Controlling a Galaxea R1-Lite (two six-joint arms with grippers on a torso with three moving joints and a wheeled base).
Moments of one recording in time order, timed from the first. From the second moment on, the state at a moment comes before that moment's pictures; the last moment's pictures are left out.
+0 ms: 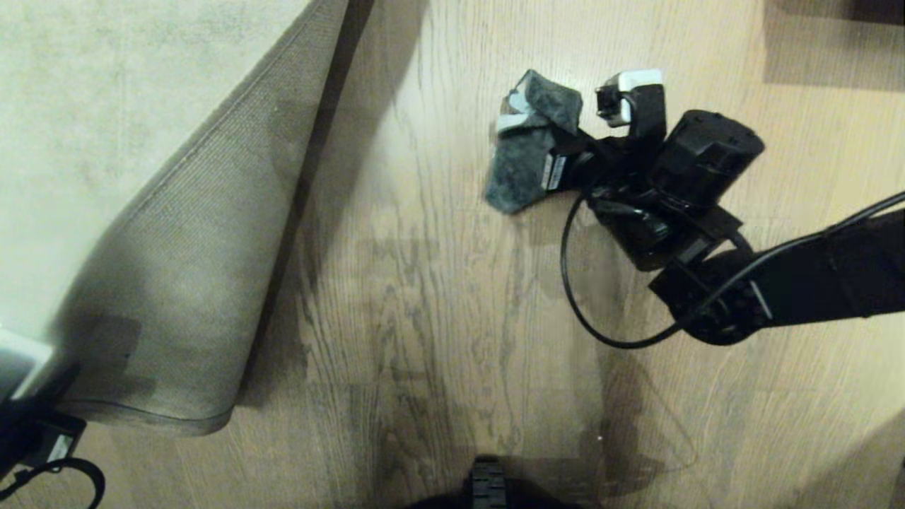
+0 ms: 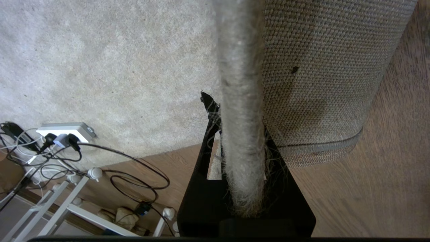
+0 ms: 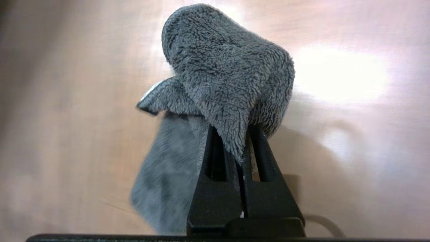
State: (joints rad) left arm 0.44 1.21 -0.09 -0.90 -0.13 0.71; right arm 0.57 1.95 -1.21 -1.14 -0.25 -0.18
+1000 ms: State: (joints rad) left arm 0.41 1.20 -0.04 -0.92 -0.13 0.72; right arm -0.02 1.21 -0.18 -1.20 -0.25 -0.12
